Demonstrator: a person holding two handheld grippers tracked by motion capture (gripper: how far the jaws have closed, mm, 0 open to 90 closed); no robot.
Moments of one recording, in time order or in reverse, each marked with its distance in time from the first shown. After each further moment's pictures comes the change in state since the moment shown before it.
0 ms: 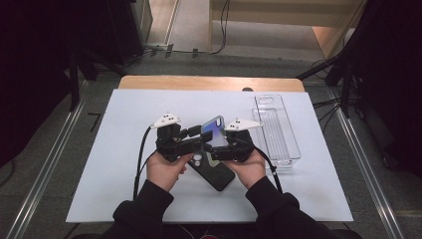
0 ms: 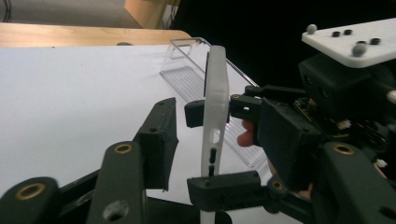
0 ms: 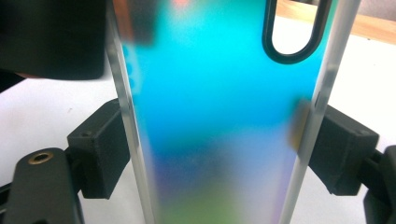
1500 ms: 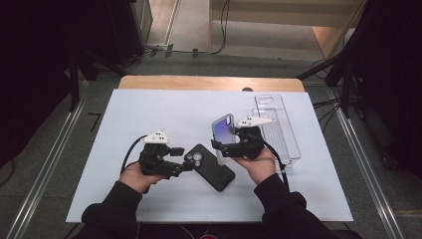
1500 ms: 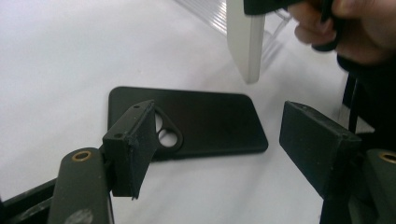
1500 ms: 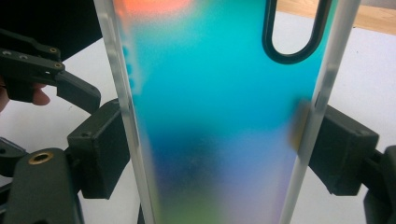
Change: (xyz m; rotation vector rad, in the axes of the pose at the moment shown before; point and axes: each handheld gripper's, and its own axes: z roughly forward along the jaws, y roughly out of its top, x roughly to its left) left arm 0.044 -0.046 -0.027 0.282 -0.096 0.198; right arm -0.022 -0.002 -0.015 0.009 0.028 0.039
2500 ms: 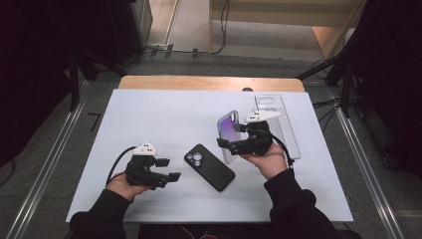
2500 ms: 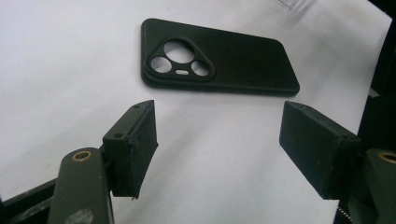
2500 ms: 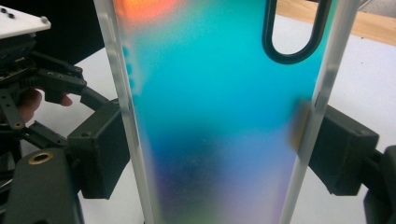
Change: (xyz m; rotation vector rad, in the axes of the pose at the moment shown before) left arm 0.014 -0.038 -0.018 0.076 0.059 -0.049; right arm -0.011 0.014 -0.024 0.019 0.075 -0.037
